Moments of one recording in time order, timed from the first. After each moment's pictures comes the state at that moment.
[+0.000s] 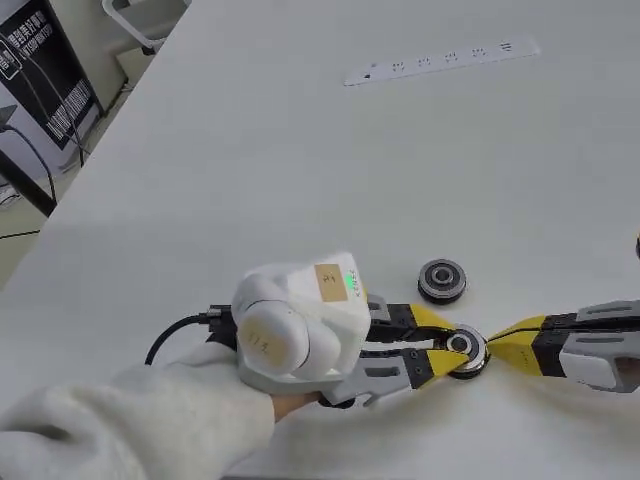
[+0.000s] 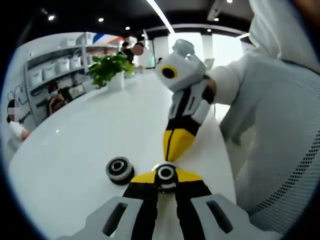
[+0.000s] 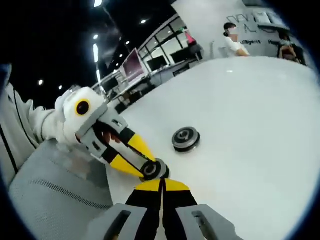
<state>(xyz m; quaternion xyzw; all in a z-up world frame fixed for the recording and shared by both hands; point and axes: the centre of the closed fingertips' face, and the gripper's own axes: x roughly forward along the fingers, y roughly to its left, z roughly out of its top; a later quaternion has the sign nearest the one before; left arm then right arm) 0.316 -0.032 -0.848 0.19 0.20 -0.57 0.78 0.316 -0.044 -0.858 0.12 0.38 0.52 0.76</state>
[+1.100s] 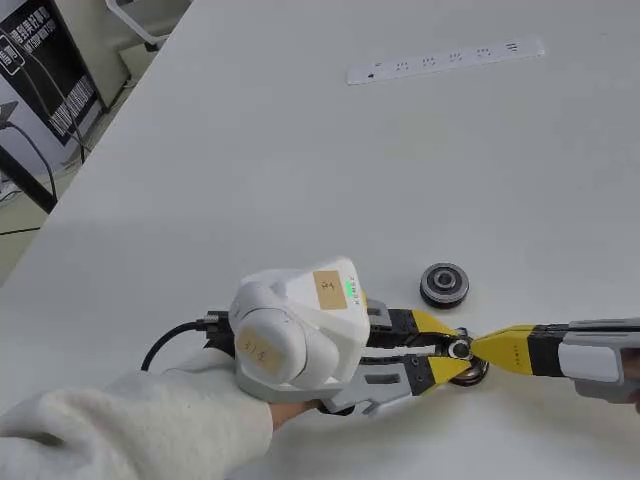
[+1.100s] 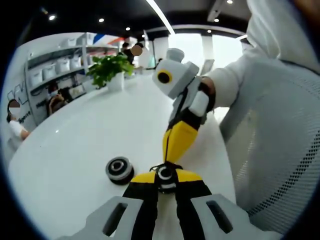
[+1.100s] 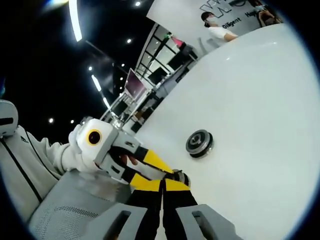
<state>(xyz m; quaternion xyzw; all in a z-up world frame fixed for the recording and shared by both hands) 0.316 -0.032 -0.848 0.18 0.20 -0.57 0.78 0.308 -0.025 -0.833 0.22 0.37 0.55 0.72</state>
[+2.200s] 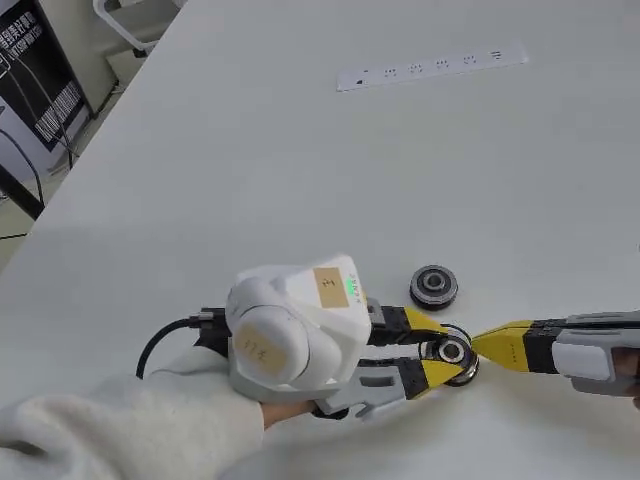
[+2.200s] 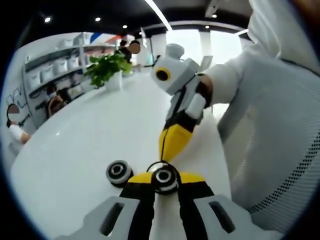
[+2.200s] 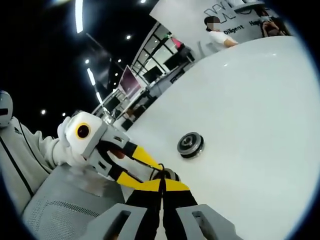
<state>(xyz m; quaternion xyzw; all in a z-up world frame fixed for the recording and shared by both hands) 0.311 -0.035 -0.838 0.20 0.20 -0.57 0.77 0.314 -0.037 -0.838 0.17 0.37 0.52 0.75</state>
